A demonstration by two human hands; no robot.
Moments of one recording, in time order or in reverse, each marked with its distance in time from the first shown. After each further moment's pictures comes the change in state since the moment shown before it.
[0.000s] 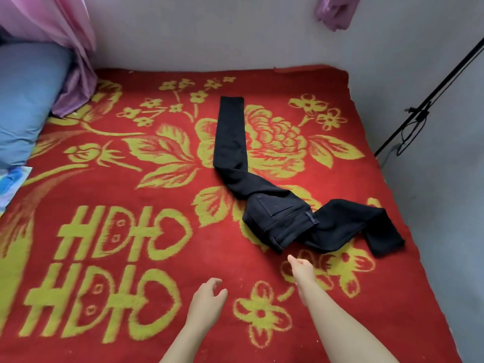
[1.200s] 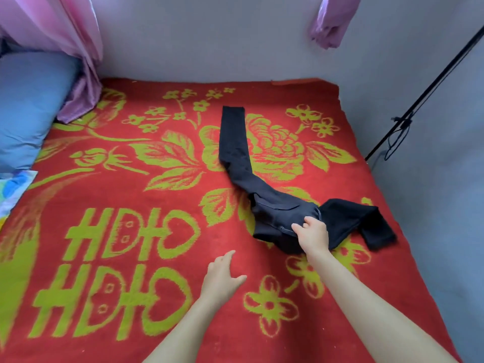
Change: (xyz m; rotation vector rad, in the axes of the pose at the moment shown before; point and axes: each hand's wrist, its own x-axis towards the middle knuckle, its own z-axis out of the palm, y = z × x) left_hand -0.001 0.017 -0.036 0.205 -0.026 0.220; right_hand -0.095 -0.083 0.005 -0.234 0.272 -0.565
